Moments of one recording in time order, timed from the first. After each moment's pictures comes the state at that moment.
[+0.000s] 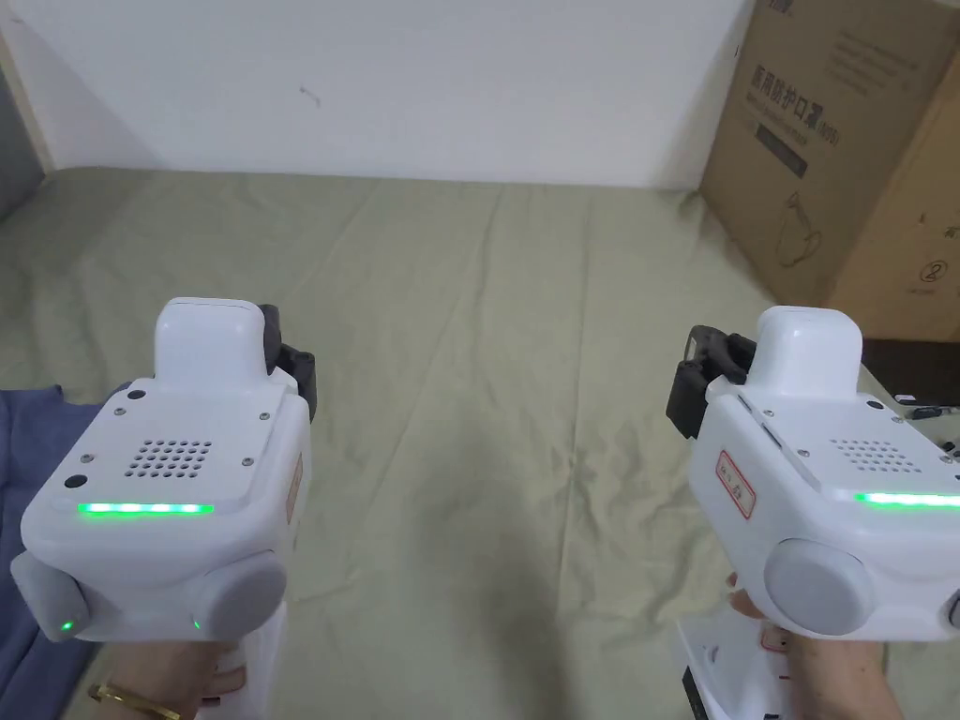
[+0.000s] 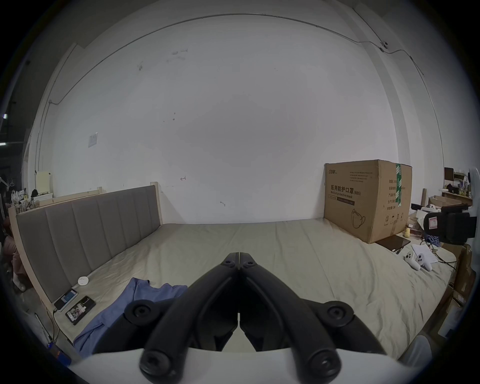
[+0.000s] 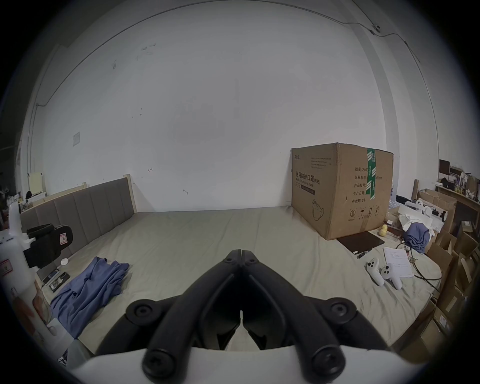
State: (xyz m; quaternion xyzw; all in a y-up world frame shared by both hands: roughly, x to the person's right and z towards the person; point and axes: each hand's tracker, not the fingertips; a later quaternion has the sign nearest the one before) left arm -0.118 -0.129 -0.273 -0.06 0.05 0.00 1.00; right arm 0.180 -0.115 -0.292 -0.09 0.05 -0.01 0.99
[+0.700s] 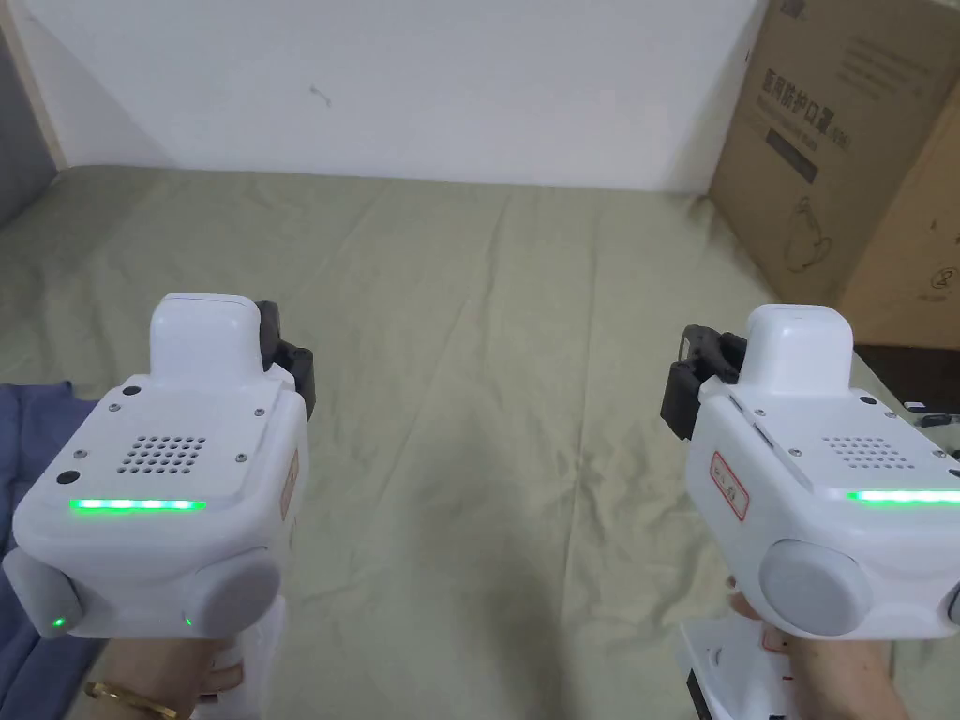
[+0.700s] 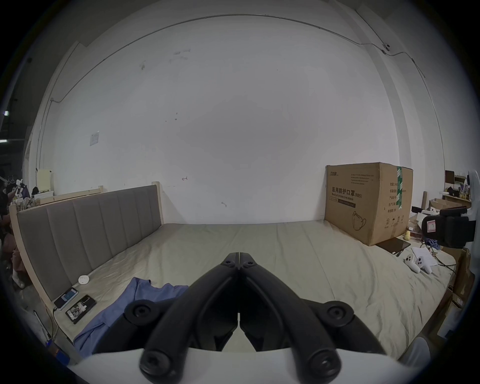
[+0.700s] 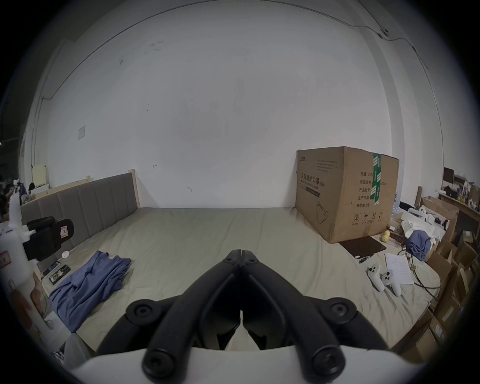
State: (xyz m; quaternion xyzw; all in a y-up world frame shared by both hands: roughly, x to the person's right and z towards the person) left arm -0.124 -0.124 -0.268 -0.05 0.06 0.00 1.00; right arm 0.168 -0.109 -0.293 -0.10 0.06 0.01 0.99
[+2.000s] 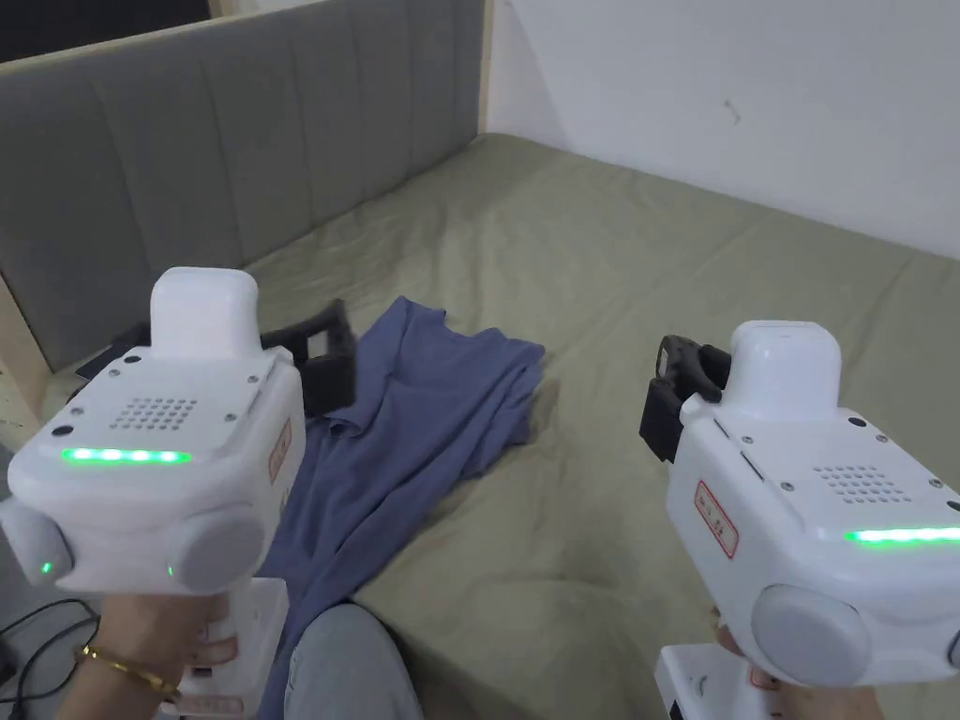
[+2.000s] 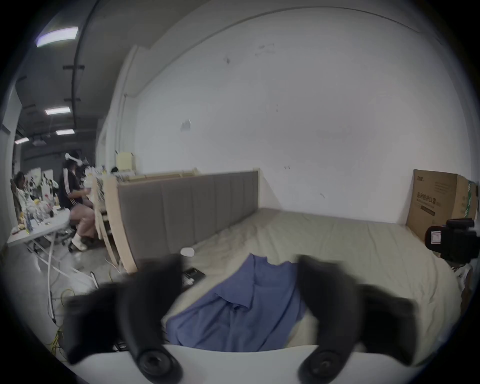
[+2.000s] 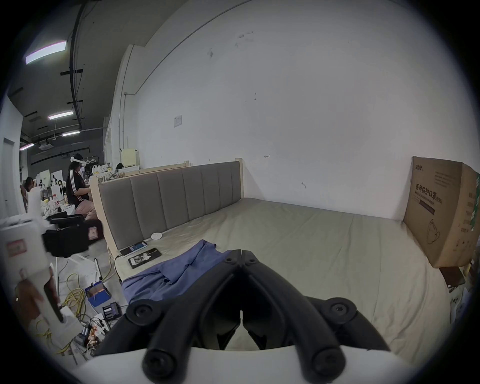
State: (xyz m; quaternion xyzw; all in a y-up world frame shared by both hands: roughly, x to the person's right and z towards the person) left arm -0.285 -0.128 -0.153 -0.09 0.30 0.05 0.95; right arm -0.027 -0.119 -0.294 -0.10 0.36 0.03 0.93
